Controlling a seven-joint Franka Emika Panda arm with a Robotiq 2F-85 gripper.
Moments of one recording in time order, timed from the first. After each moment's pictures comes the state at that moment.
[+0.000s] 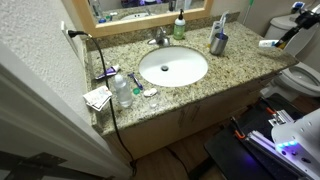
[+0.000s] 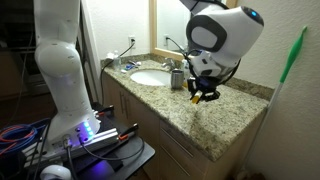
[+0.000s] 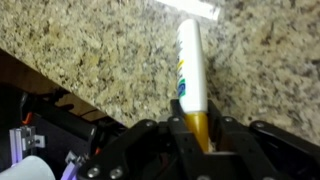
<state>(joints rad) -0.14 0.26 -0.83 -2.13 0.57 1.97 1.61</state>
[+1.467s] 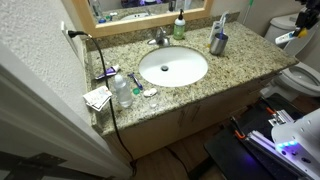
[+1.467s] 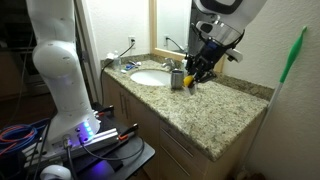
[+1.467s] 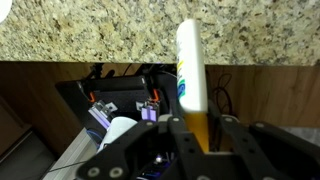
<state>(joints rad) -0.24 0.17 -0.64 -1.94 0.14 1.62 2.45</state>
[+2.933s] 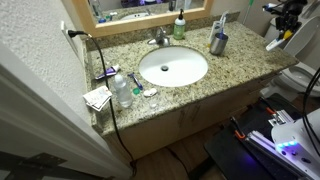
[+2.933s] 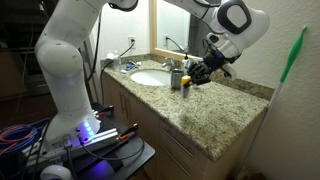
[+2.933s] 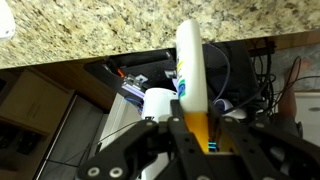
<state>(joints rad) -0.06 0.61 -0.84 -1.61 0.32 1.24 2.61</state>
